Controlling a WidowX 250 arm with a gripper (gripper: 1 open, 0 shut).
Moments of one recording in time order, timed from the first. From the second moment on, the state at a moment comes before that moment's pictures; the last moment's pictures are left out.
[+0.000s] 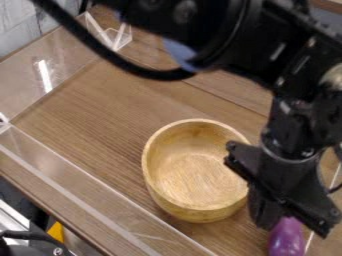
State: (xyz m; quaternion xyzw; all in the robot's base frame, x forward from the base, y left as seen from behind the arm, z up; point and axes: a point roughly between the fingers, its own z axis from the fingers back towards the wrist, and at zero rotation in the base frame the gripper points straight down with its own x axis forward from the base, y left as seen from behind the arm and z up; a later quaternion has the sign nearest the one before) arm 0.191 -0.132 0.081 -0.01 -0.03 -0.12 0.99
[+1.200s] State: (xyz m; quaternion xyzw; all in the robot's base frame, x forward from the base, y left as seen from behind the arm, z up) arm 0.213 -0.126 0.155 -0.02 -0.08 -0.09 0.99
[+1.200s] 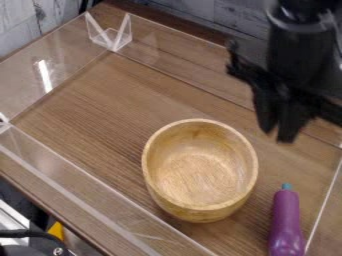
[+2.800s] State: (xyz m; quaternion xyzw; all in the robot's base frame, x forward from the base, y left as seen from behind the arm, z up) arm 0.217 -0.142 0.099 0.00 -0.07 0.03 1.00
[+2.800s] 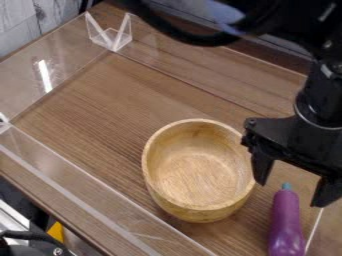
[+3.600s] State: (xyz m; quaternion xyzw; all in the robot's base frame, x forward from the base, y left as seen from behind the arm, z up) arm 0.216 -0.147 0.069 0.00 -0.07 0.04 1.00
